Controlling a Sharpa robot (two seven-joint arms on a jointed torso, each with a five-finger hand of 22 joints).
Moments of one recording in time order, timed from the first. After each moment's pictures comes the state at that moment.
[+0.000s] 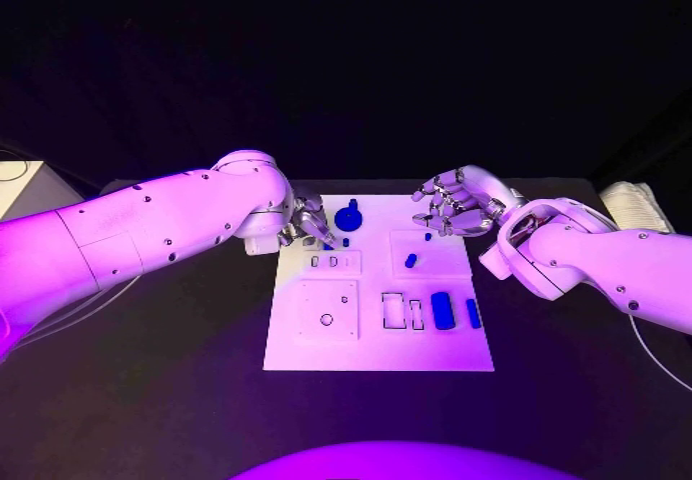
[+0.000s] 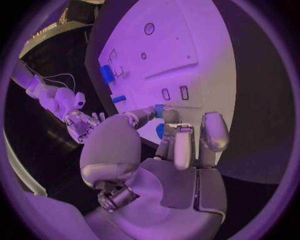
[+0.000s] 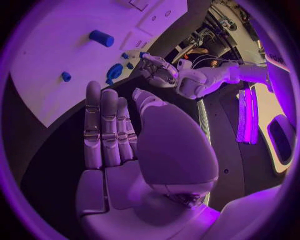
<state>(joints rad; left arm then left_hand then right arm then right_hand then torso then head) 1.35 -0.54 -0.04 1.23 -1.04 0.32 -0.54 1.04 -0.11 0.74 0.11 0.06 0.81 0.06 0.84 0.77 1.13 0.00 1.13 0.73 1.46 -0.07 1.51 1.31 0.08 1.28 0.05 1.38 1.15 1.30 -0.87 -0.16 1.55 -0.95 -0.49 0.06 1.45 -0.20 0.30 0.29 0.24 0.83 0.16 0.27 0.41 1.00 0.08 0.75 0.76 1.28 0.01 0.76 0.73 0.18 1.19 0.11 0.38 0.75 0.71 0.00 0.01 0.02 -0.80</state>
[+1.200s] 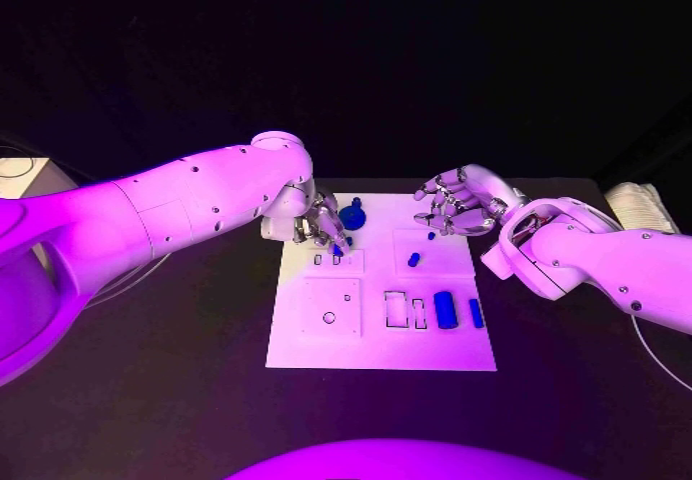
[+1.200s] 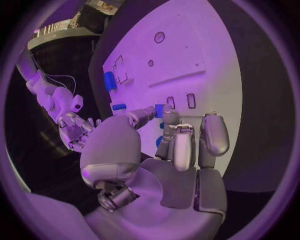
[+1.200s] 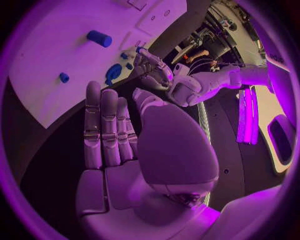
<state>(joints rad) 1.40 -0.39 -0.11 1.02 -0.91 0.53 -0.56 1.05 -0.11 0.74 0.11 0.05 0.82 0.06 0.83 0.77 1.16 -0.01 1.16 0.79 1.46 -0.07 1.52 1.31 0.08 1.31 0.05 1.40 1.21 1.30 -0.87 -0.16 1.55 -0.95 -0.49 0.06 1.45 -0.21 0.30 0.29 0.24 0.83 0.16 0.27 0.41 1.01 0.08 0.75 0.76 1.28 0.01 0.76 0.73 0.18 1.19 0.11 0.37 0.75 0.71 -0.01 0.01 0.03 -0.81</state>
